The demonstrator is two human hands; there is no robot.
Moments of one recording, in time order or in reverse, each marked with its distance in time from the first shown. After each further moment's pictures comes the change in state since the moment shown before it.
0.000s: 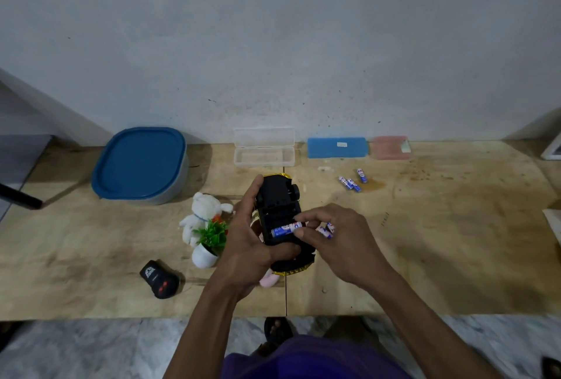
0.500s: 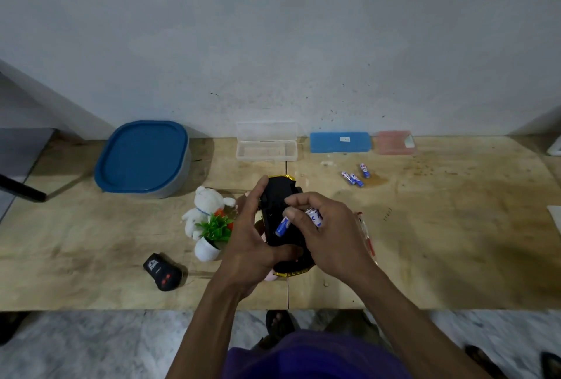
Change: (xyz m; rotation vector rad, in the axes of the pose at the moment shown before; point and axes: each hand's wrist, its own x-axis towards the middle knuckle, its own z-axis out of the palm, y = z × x) left_hand -0.002 -0.014 -0.006 0.030 -0.002 -0.029; right_hand 0.000 -0.019 0.018 0.131 0.057 -0.047
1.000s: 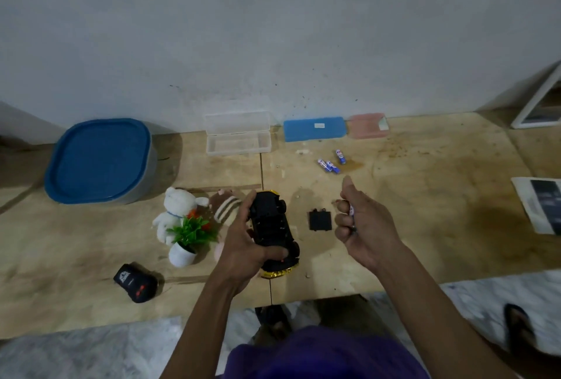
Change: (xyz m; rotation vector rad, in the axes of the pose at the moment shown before) left_hand 0.033 -0.049 0.013 0.056 -0.021 -0.228; right_hand 0.015 0.054 -0.061 0.903 0.261 0.743
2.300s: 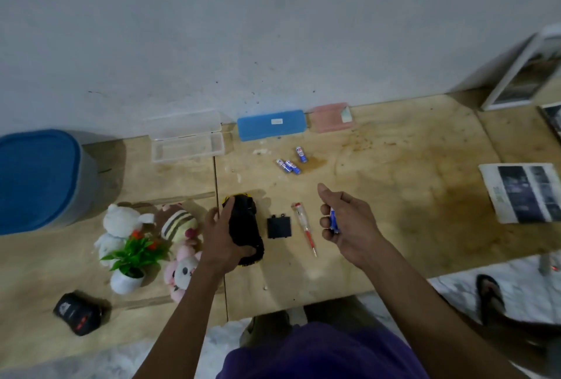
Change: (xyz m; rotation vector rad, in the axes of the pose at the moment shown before) left_hand 0.090 -0.033 0.047 0.818 0.057 -0.100; right_hand 0.065 -0.040 -0.068 -0.135 0.084 0.045
